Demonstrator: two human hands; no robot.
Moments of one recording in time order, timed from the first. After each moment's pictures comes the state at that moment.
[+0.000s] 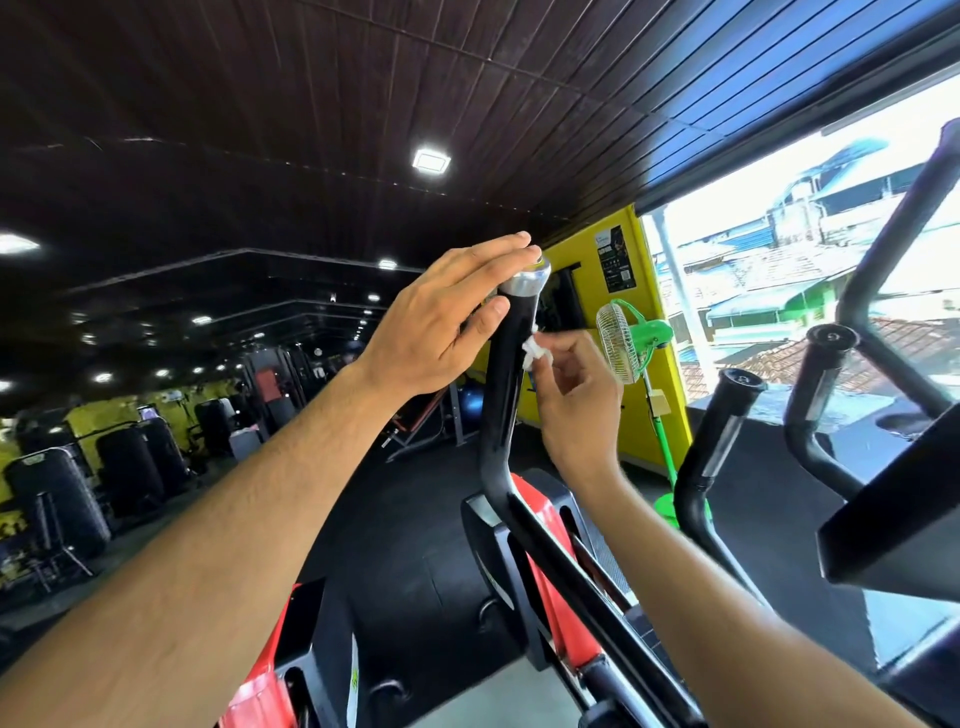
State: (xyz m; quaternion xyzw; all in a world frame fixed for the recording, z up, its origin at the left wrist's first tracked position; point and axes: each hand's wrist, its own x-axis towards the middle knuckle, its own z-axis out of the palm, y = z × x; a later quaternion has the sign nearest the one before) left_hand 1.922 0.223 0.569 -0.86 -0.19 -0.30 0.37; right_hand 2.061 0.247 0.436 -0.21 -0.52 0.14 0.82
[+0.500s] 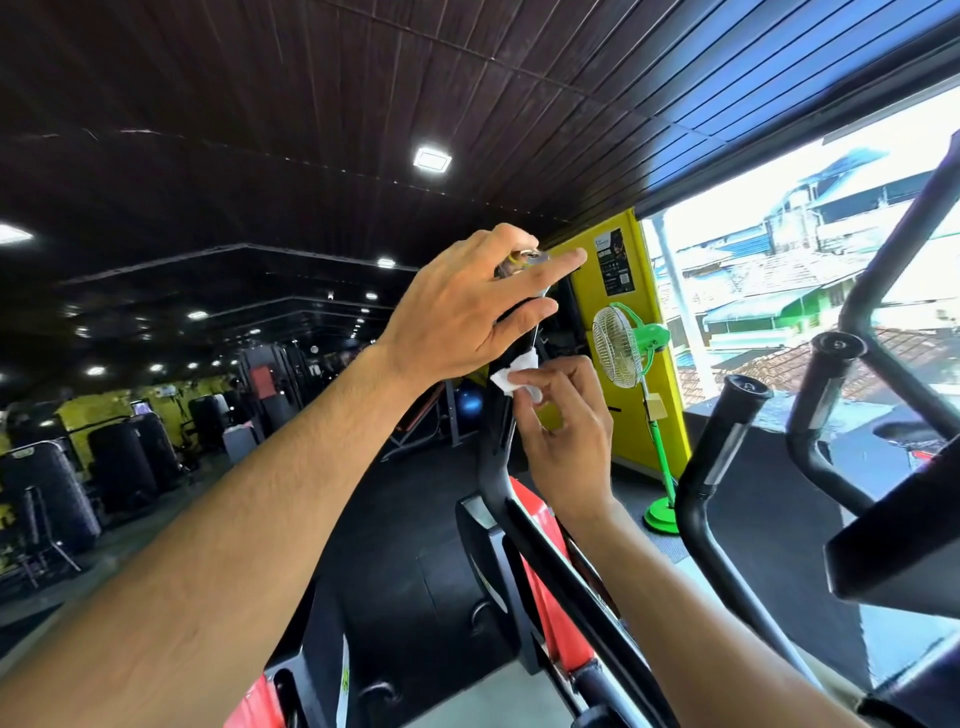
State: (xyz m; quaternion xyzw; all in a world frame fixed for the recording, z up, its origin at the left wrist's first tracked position) left_hand 1.941 0.233 0.576 -0.78 -0.15 -0.27 0.55; right_hand 2.048 0.251 0.413 -0.19 -0.56 -0.05 0.80
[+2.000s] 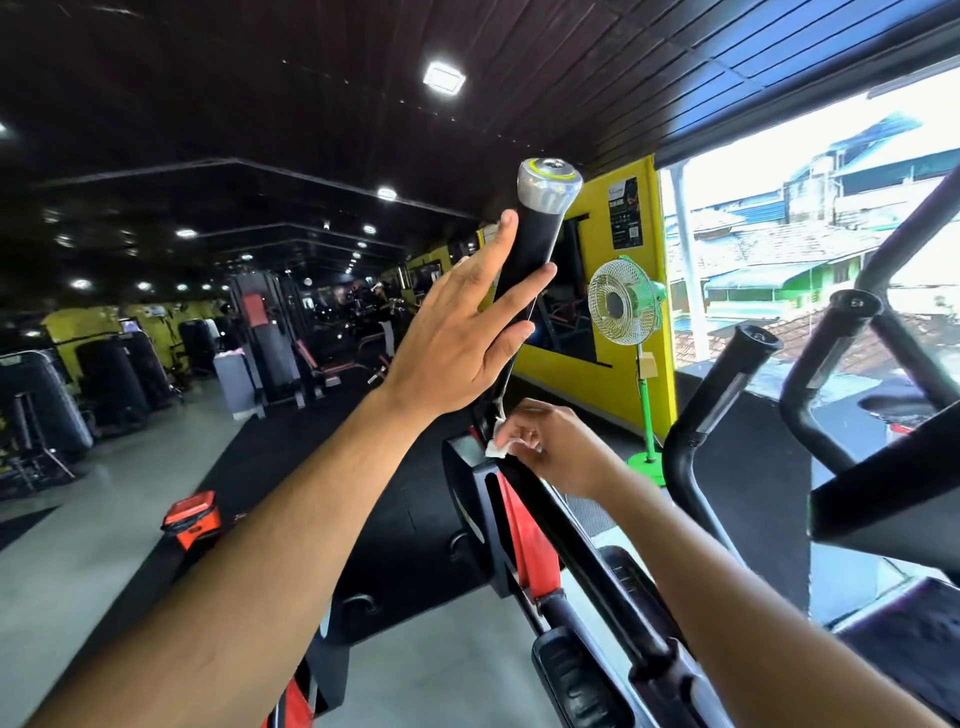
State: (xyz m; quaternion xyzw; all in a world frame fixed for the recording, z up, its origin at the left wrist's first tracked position) left_hand 1.907 0.245 0.473 -0.80 -0.25 -0.33 0.43; right_hand 2.066 0.305 0.334 -0.29 -0.85 0.09 0.43
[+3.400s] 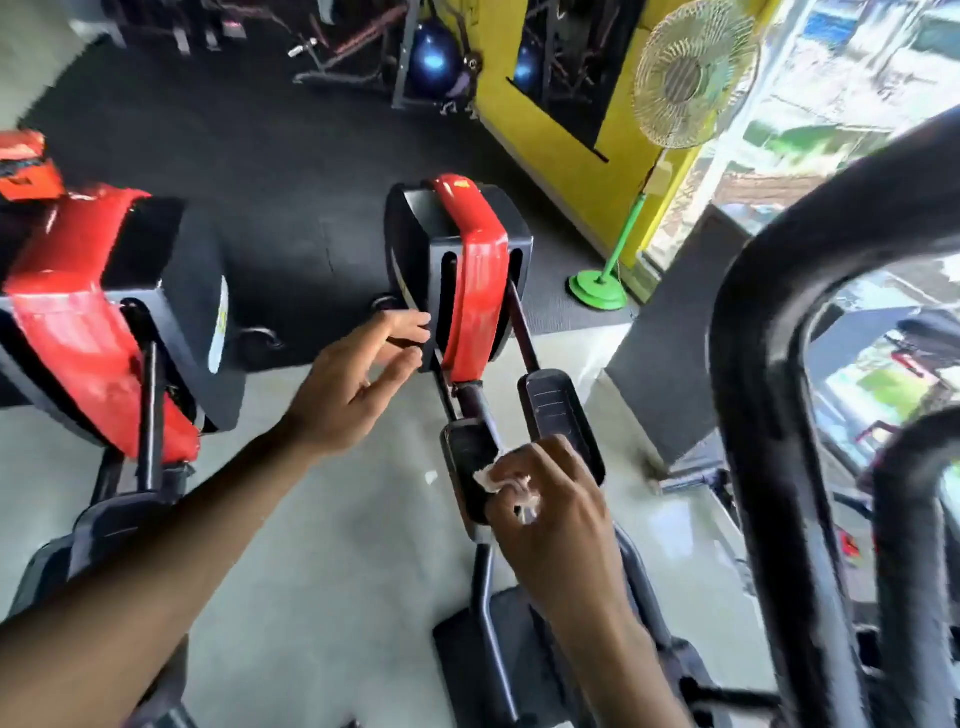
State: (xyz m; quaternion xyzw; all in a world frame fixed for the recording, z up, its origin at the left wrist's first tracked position) left_hand 1.706 0.385 0.147 -0.72 -0.48 -0.47 -0.18; right_hand 1.948 0.306 0.162 -0.54 -0.75 0.16 0.36
